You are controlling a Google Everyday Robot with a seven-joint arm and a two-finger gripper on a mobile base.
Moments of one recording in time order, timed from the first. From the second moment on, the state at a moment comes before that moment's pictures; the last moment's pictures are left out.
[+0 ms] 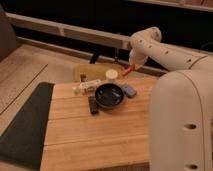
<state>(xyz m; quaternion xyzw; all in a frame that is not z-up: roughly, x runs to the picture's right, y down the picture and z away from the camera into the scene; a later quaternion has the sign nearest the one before) 0.195 -0.146 0.852 -0.03 0.12 0.91 0.41</state>
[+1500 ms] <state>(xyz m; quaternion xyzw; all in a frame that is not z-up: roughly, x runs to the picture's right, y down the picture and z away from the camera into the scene) 0.118 -0.154 0.967 -0.08 0.20 0.81 0.54</state>
